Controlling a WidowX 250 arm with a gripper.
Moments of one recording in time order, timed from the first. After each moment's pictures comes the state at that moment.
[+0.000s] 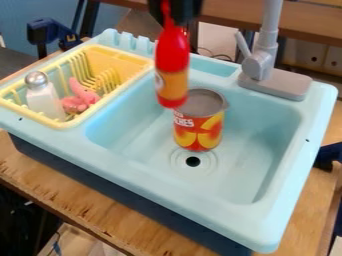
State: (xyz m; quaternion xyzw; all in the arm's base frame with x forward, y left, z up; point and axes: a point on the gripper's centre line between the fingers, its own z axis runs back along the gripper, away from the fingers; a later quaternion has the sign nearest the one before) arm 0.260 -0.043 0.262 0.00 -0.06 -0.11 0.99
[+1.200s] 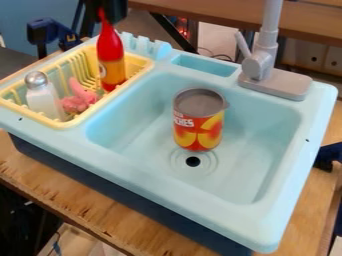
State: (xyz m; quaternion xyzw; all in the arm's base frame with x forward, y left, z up) arm 0.314 0.071 0.222 -0.03 -0.04 0.00 1.00
